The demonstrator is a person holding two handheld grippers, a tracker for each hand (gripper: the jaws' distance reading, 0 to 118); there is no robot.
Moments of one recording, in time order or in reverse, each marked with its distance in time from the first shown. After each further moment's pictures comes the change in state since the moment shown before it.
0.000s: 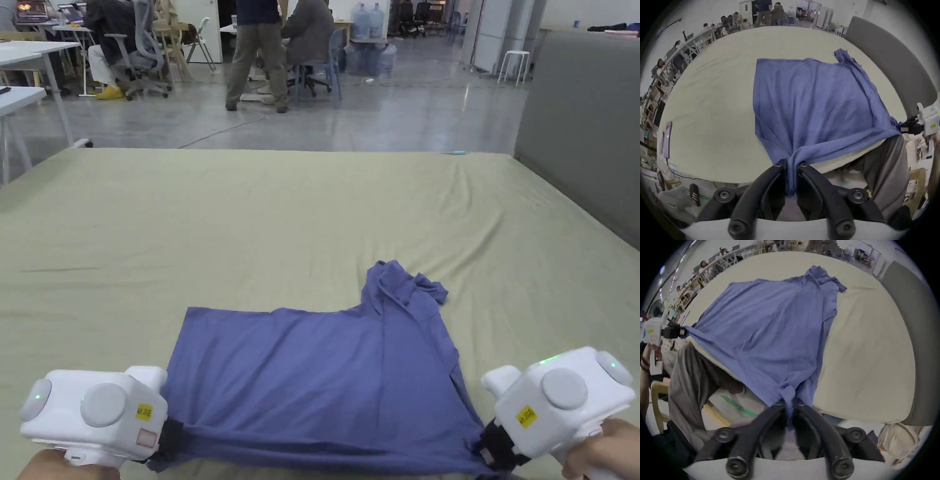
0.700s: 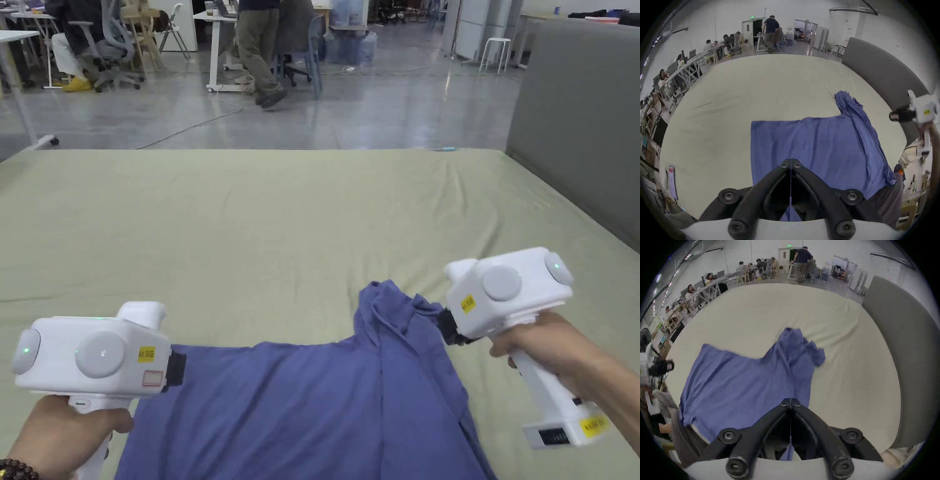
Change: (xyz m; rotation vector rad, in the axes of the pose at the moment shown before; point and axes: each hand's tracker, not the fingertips) left arm 0.011 0.165 -0.021 0.194 -0.002 -0.036; right arm 0.046 0.232 0.002 0.226 -0.155 -0.091
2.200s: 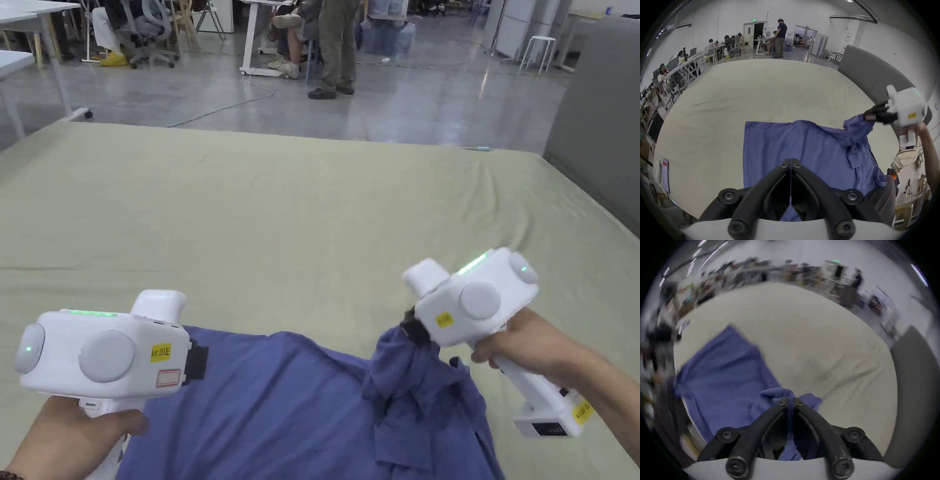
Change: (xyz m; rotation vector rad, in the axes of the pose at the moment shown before) left arm 0.006 -0.033 0.030 0.061 -0.048 0.040; right arm -0.075 -0.008 -0.031 0.072 0.125 0.537
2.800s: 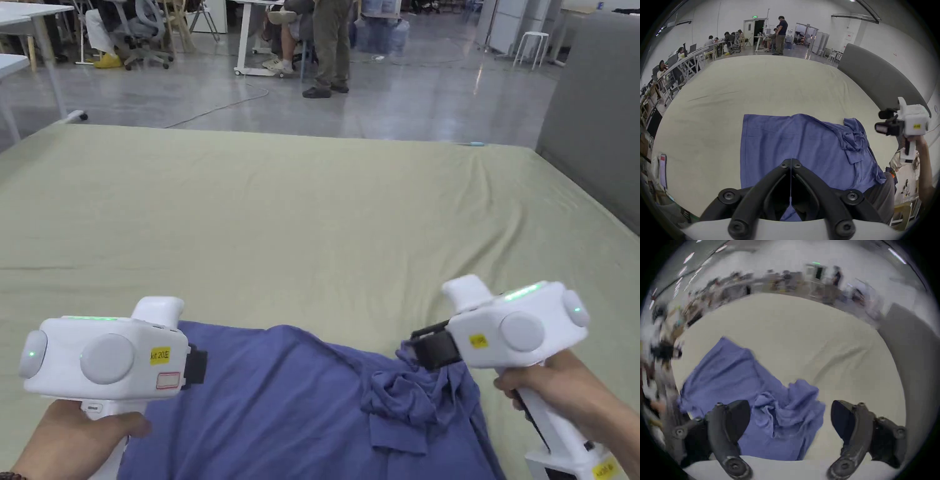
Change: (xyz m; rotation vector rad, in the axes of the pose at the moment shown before) left arm 0.001 -0.011 -0.004 -0.027 -0.012 0.019; right arm 0.011 -0.068 0.054 0.099 -0.068 -0.465
